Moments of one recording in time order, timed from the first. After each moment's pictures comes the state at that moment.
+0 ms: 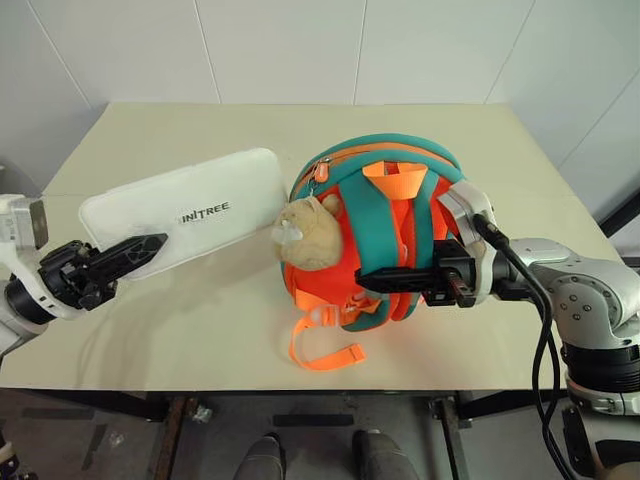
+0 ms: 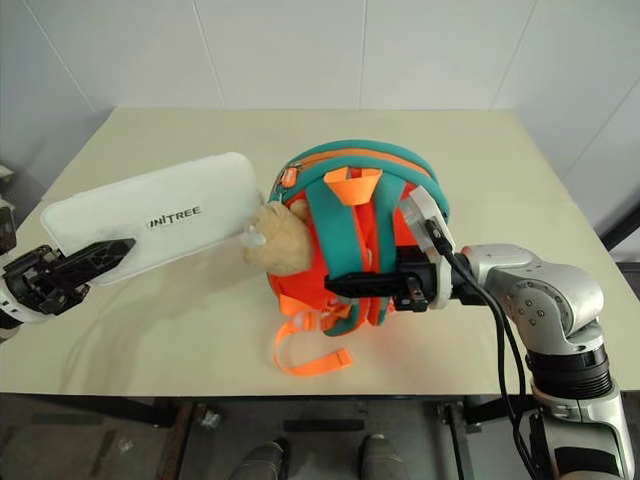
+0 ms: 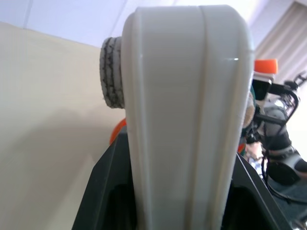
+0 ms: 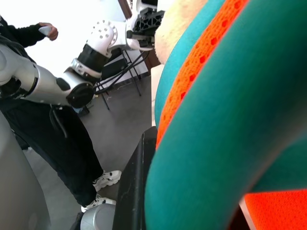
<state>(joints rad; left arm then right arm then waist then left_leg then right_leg) -0.28 0.88 0.64 -0.12 -1.10 0.99 -0.97 -0.65 -0.67 -0.04 -0.30 0.93 0.97 1.12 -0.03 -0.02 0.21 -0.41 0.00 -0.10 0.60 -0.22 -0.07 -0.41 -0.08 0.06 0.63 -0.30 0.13</state>
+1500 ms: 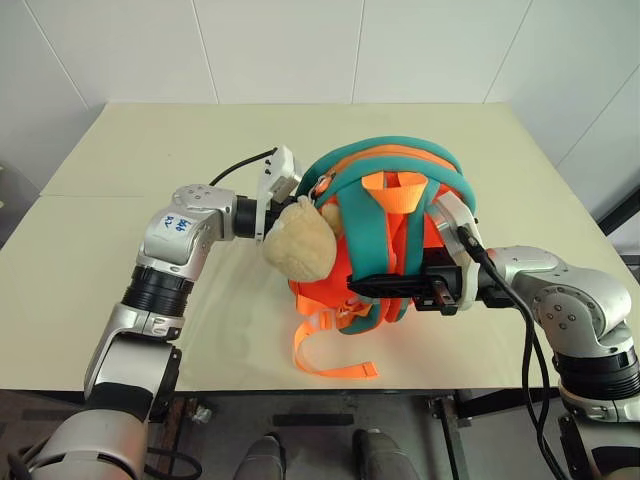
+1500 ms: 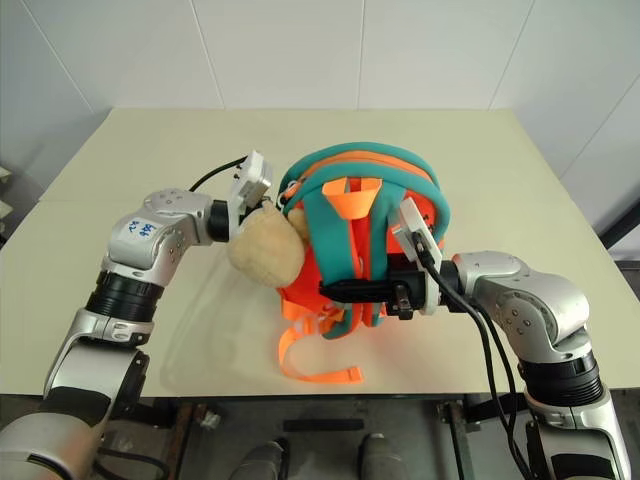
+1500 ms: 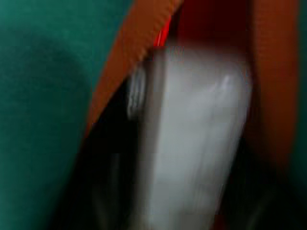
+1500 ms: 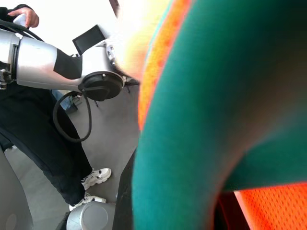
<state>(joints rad) -0.97 0.50 -0.15 0.24 -0.40 0.59 -1.16 -0.61 -0.65 0.00 -0.33 0.90 0.92 1.06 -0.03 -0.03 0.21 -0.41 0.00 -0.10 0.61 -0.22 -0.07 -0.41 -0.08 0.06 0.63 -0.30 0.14</state>
